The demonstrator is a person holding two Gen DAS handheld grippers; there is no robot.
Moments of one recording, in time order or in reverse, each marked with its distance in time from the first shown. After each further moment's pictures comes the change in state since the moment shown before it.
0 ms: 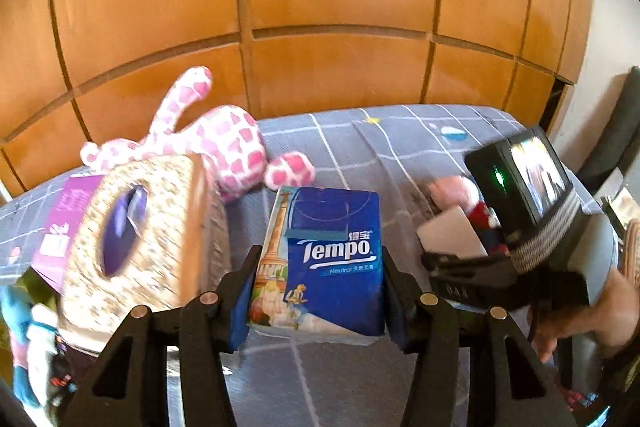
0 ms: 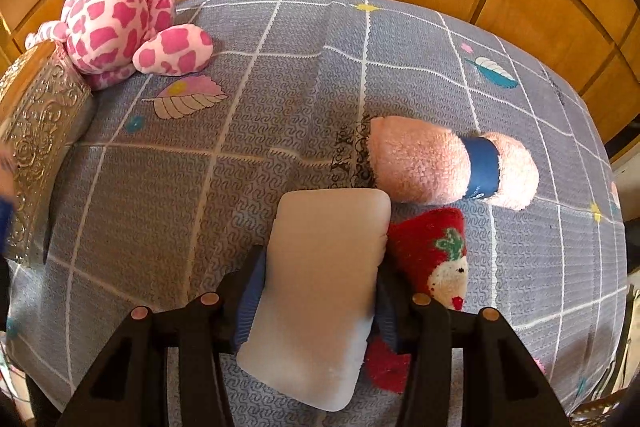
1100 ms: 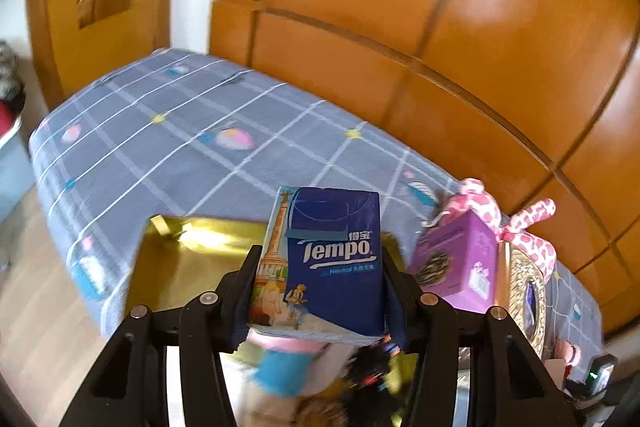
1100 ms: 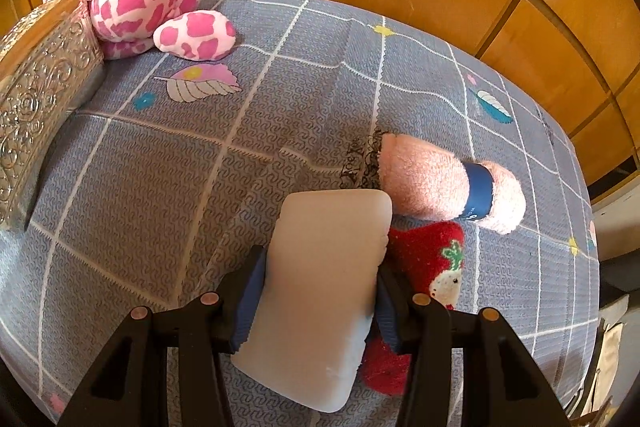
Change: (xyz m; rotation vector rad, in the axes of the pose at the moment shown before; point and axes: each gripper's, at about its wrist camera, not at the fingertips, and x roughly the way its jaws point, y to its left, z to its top) left arm -0.141 0.338 -0.073 -0.737 -0.001 0.379; right arm -0.014 0.025 -0.014 -0.129 -0.042 -0.092
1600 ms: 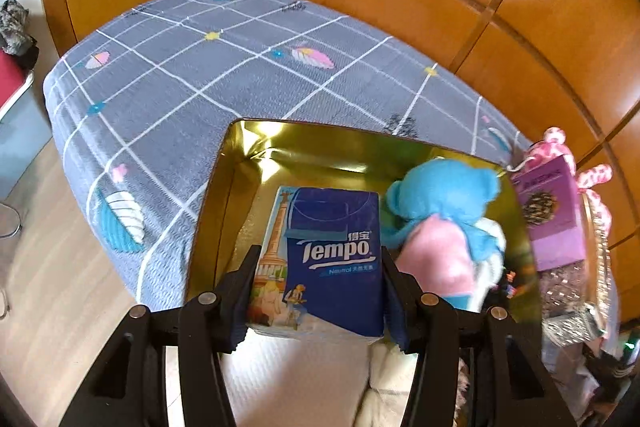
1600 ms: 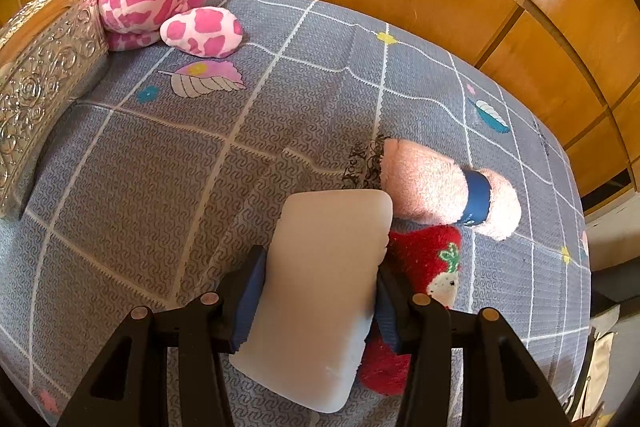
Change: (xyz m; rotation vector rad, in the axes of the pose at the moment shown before) left arm 0.060 0.084 -0.041 -0.025 0.175 0.075; right arm -0.004 0.008 -0.004 -0.036 -0.016 -0.028
